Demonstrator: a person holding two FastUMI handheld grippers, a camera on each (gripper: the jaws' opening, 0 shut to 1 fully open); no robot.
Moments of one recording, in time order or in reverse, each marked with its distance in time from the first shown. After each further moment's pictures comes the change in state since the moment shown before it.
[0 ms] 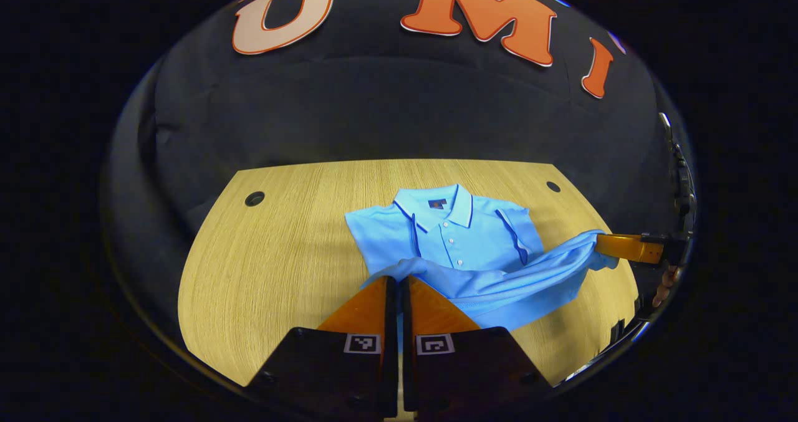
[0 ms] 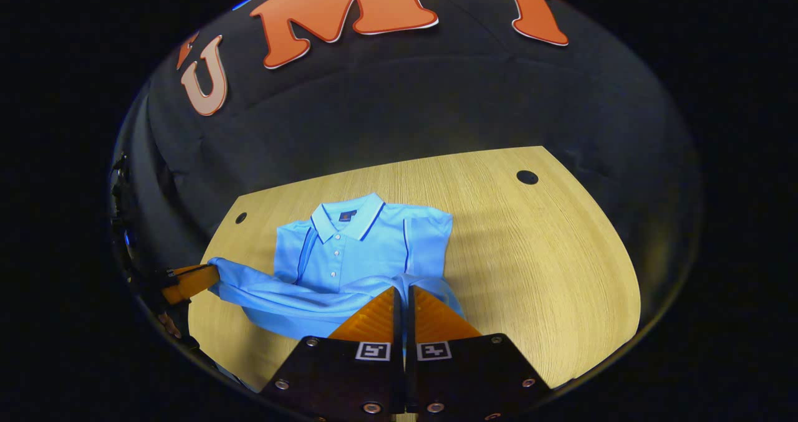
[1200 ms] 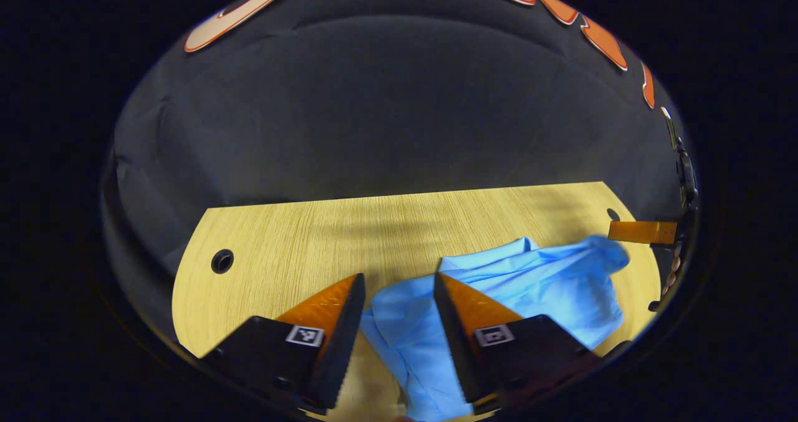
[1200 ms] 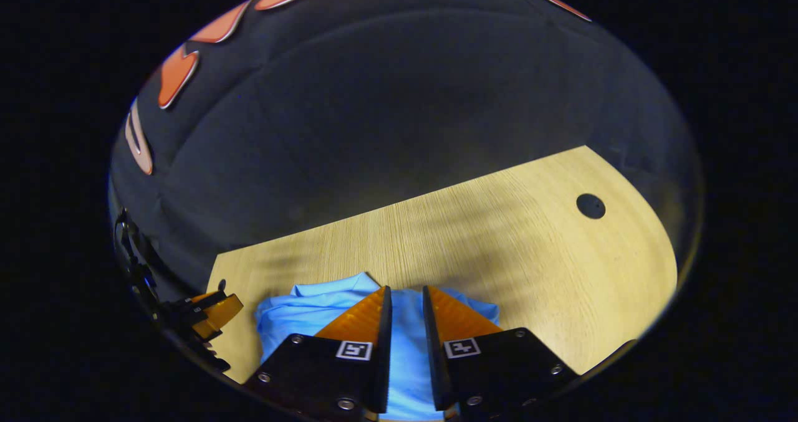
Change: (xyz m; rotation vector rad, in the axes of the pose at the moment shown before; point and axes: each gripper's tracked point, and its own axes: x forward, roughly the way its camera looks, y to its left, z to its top) left arm 0.177 0.048 0.094 0.015 -0.002 0.035; right arm 0.167 0.001 0.100 0.087 -0.036 0.019
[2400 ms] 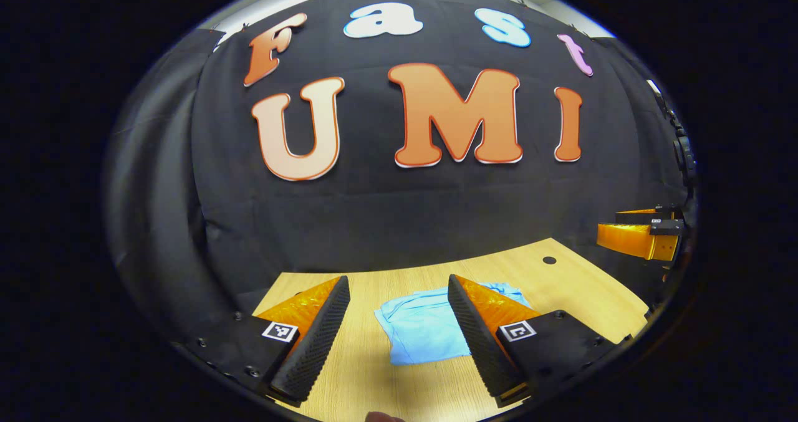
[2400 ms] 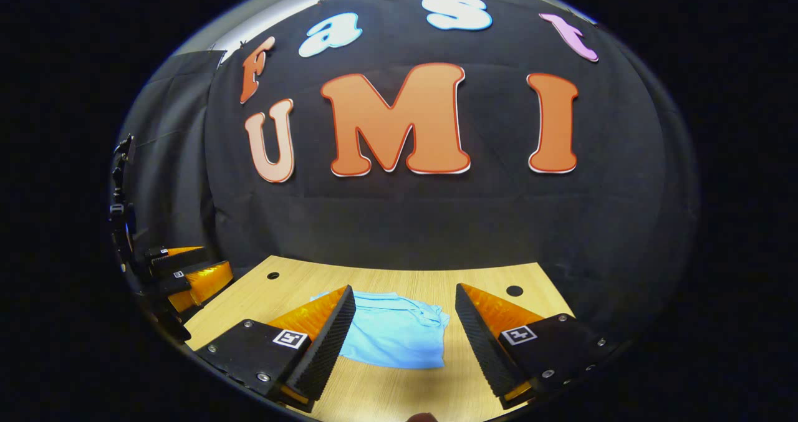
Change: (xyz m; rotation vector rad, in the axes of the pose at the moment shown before) left arm -0.367 -0.068 0.006 0.106 -0.515 0.103; right arm -0.342 0.027 0.009 -0.281 -0.468 0.089
